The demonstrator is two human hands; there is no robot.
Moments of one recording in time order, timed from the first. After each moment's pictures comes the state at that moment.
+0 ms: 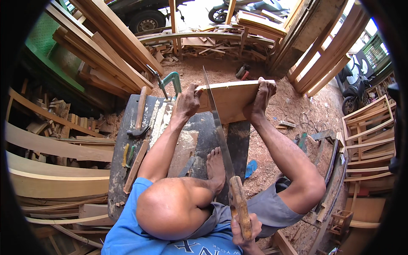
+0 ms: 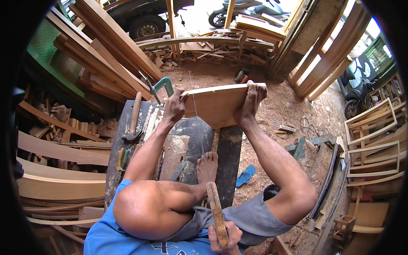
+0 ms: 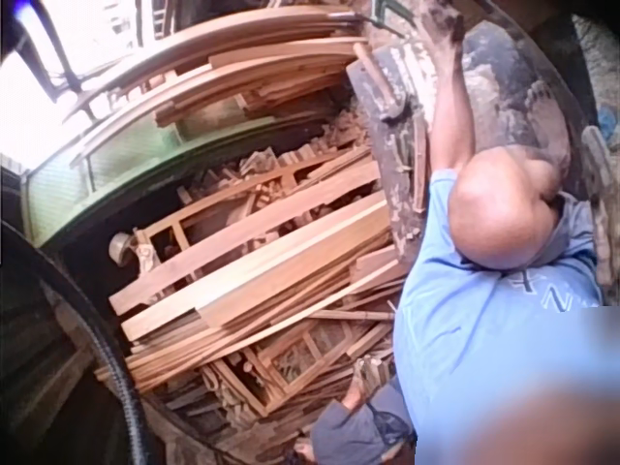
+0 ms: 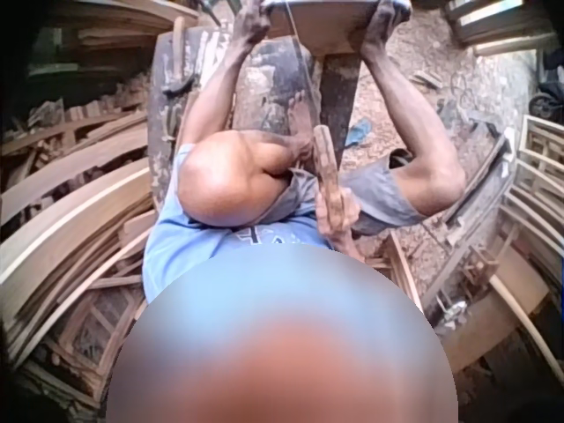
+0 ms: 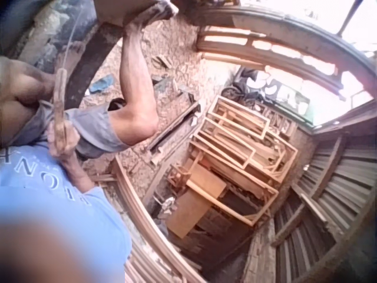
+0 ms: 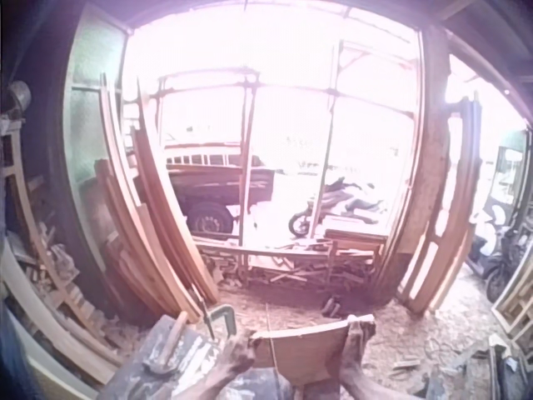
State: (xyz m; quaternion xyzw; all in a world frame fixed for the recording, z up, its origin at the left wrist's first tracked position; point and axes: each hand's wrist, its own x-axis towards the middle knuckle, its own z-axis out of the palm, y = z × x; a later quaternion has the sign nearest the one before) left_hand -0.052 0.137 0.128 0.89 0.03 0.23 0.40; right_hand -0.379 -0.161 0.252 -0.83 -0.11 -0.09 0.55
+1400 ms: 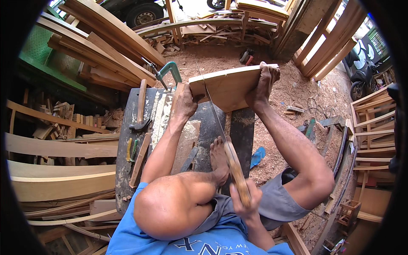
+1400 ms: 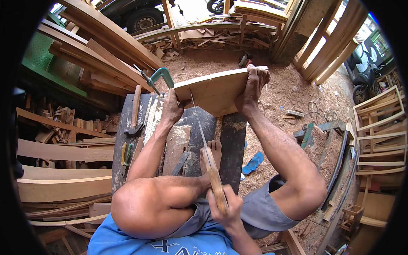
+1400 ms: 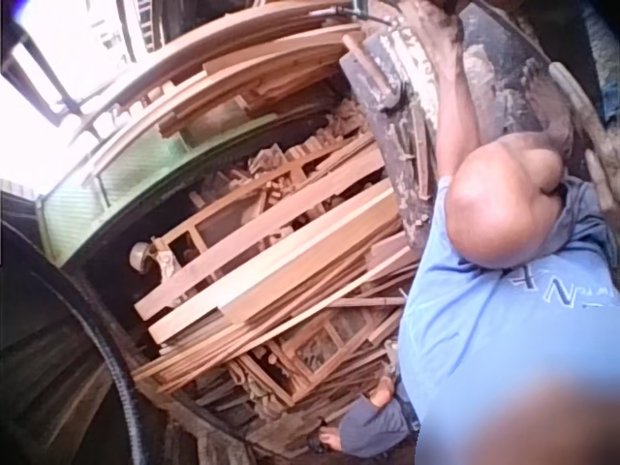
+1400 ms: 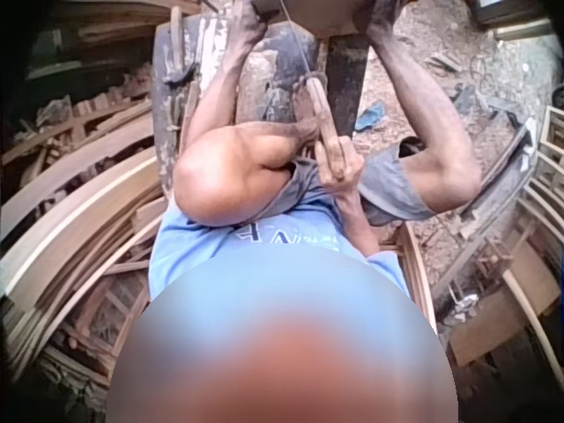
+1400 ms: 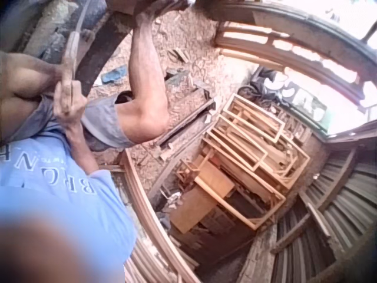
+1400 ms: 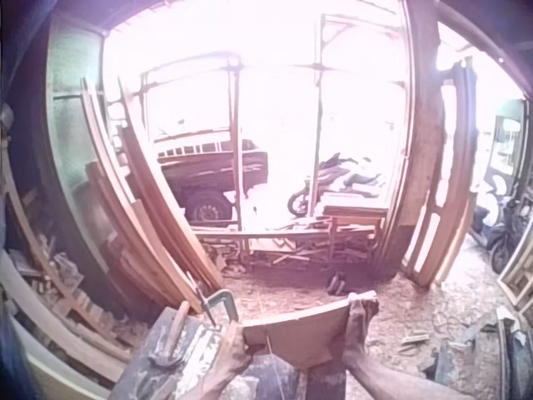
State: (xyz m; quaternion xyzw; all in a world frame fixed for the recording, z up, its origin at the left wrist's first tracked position) left_hand -0.083 0.126 0.117 0.90 0.03 0.17 0.41; right_hand -0.310 -0.154 0.227 -0.86 -0.16 -0.07 0.48
